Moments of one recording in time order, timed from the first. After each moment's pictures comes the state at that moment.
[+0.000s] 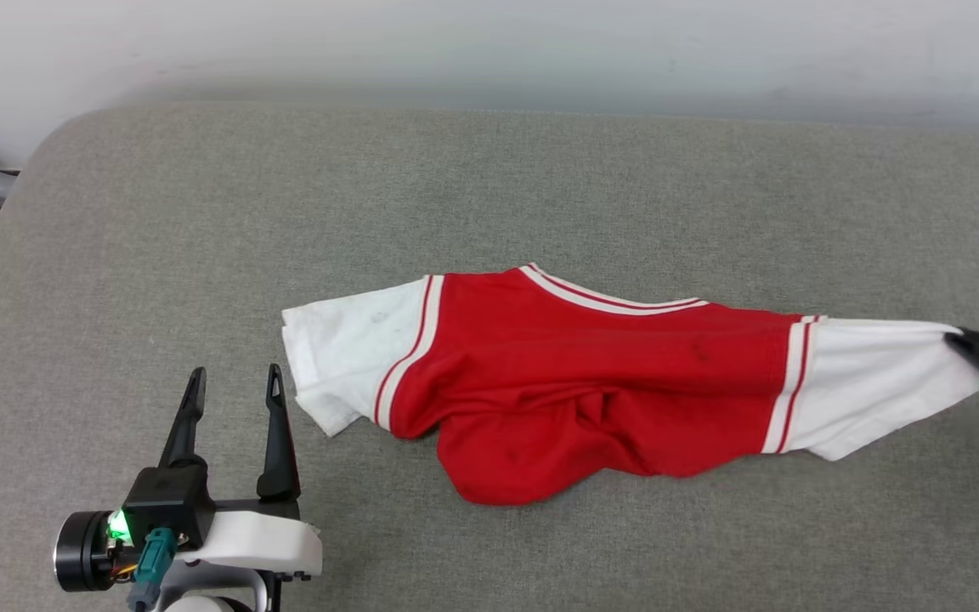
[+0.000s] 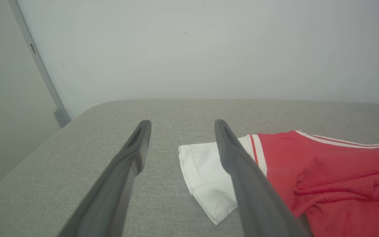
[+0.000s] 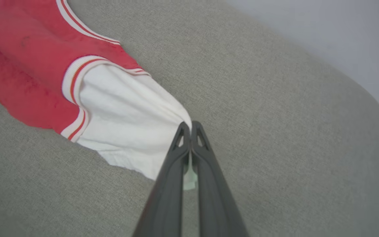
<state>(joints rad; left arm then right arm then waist) -0.03 0.07 -0.02 0.04 -0.07 0.07 -0.26 -0.62 -1.00 0.83 0.23 0.92 0.13 0.24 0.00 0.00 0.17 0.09</state>
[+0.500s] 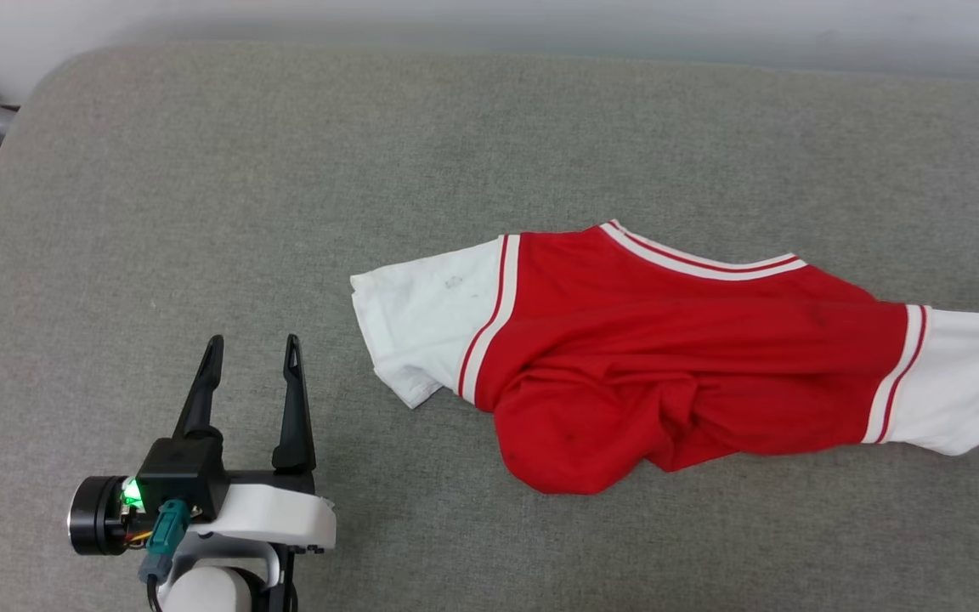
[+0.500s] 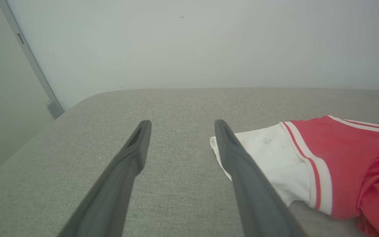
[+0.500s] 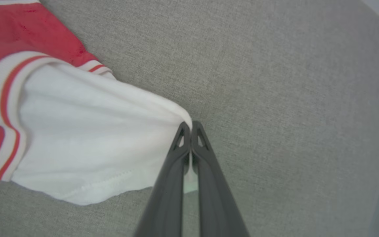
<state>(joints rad) -0.09 0.06 -0.03 0.05 -0.06 0.05 -0.26 -0.61 -0.92 0.62 0.48 0.84 0.13 0.41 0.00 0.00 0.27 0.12</state>
